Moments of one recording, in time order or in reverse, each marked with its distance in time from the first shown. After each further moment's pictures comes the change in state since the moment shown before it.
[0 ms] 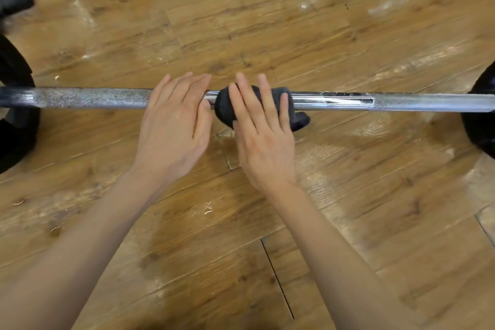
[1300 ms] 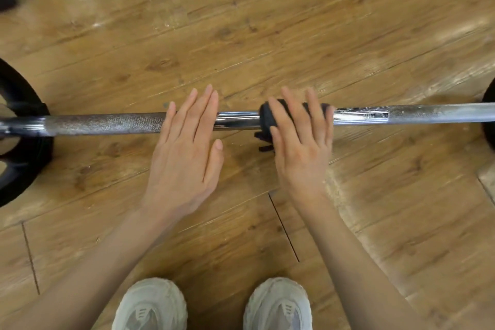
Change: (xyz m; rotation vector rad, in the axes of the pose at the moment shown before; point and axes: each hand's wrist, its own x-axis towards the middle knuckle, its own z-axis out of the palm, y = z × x) left_hand -0.105 0.027 -0.016 0.020 -0.092 0.057; right_hand -0.077 -0.005 -0.042 -0.007 0.159 0.124
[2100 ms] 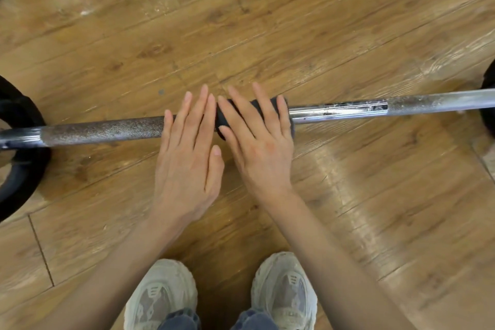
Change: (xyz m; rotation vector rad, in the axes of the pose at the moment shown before) left_hand -0.032 0.011 0.001 -0.124 0.032 -0.013; right_hand -0.008 -0.059 -0.009 0.073 -0.046 -0.013
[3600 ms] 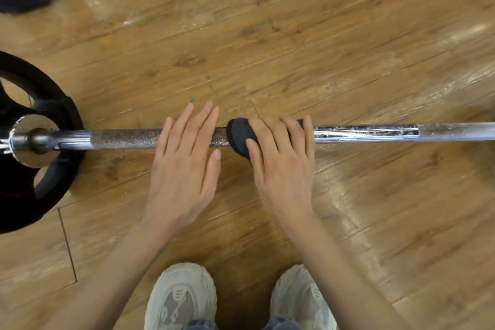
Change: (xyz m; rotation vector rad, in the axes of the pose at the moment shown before) left_hand -0.011 -0.043 -0.028 0.114 -0.010 -0.038; right_hand -0.001 -0.030 -0.015 -0.054 -0.221 0.109
